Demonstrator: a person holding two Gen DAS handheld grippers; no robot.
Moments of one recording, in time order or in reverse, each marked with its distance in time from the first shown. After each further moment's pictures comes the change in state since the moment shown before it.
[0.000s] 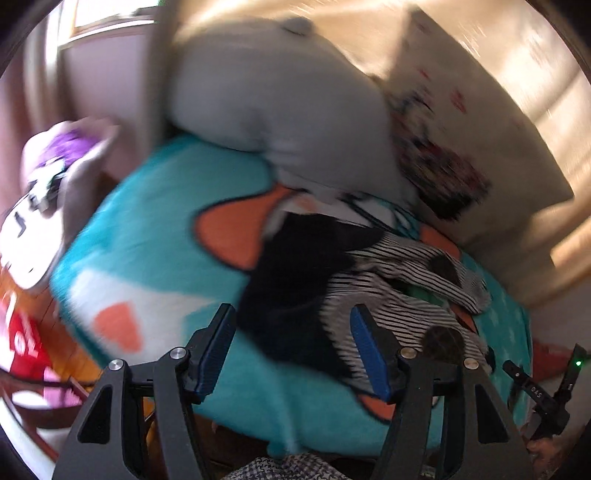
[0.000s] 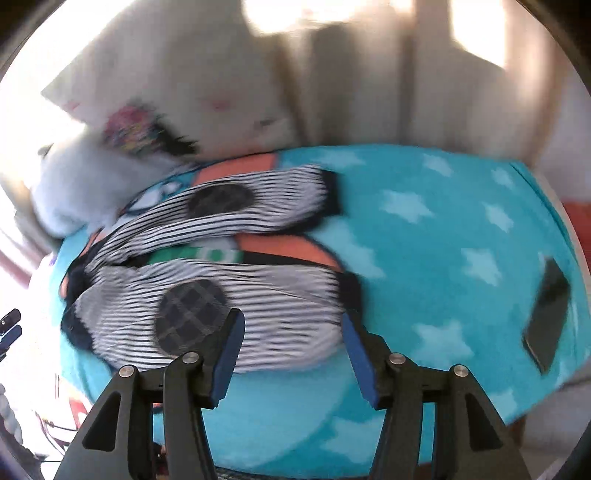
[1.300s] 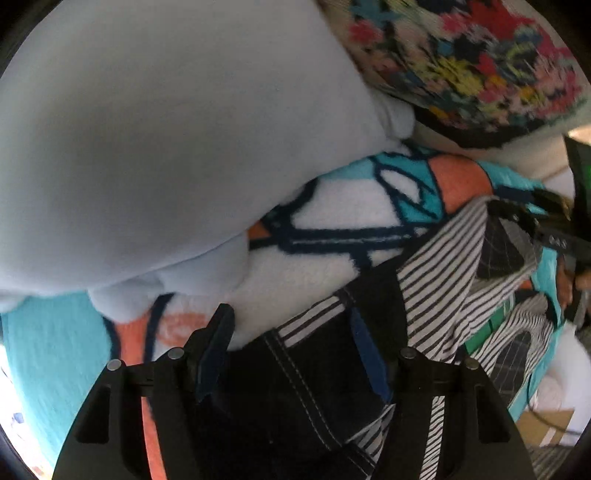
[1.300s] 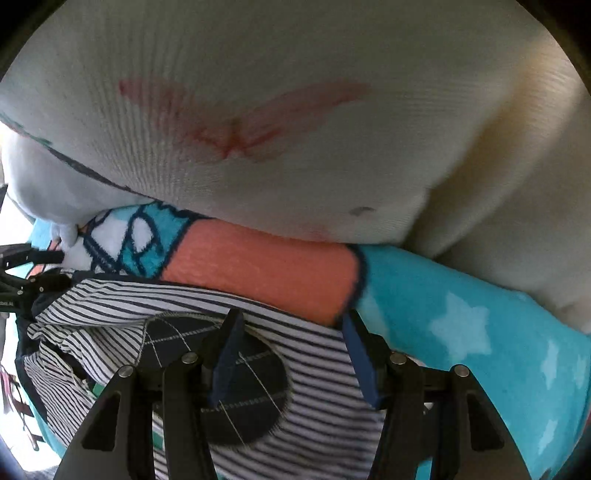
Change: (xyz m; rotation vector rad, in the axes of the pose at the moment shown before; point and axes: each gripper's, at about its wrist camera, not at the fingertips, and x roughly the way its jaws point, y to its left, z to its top) left arm 0.216 -0.076 0.121 0.550 0.349 -0.087; right arm 0.178 0.077 0.152 -0.385 0.137 0.096
